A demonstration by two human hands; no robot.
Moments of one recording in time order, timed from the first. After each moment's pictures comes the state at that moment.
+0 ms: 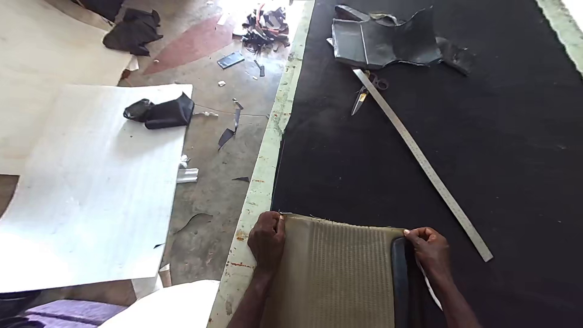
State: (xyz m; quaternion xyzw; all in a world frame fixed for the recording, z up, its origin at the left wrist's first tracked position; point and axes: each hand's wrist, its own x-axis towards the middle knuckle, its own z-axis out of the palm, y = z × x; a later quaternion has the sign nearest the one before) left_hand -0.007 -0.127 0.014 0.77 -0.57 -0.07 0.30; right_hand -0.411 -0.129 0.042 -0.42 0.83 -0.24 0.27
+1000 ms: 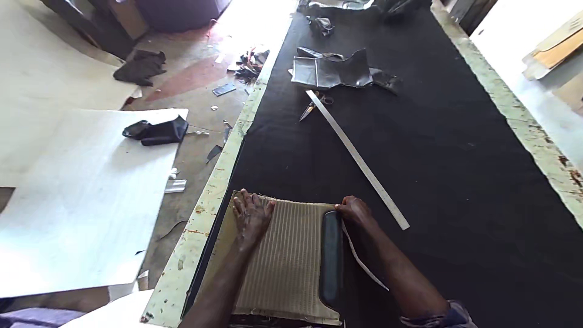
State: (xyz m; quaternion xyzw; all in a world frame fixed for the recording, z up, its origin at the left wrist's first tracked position) left_hand -0.121 -0.100 0.051 0.79 -0.61 -0.11 0.04; right_hand -0.447 -0.164 0.063 -0.59 0.73 0.05 0.34
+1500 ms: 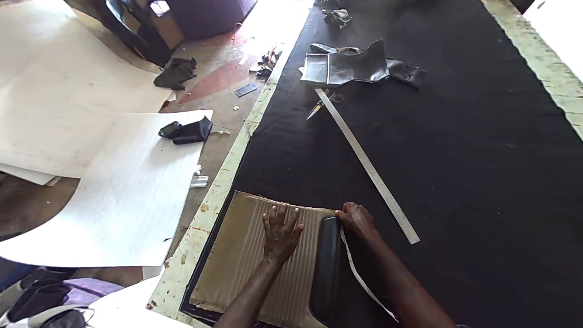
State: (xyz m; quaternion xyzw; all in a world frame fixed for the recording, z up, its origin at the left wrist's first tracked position) left_hand -0.208 -0.064 -0.009 0.70 -0.70 -0.01 0.11; right_hand -0.456 -0.168 0.060 -0.63 0.69 0.06 0.34
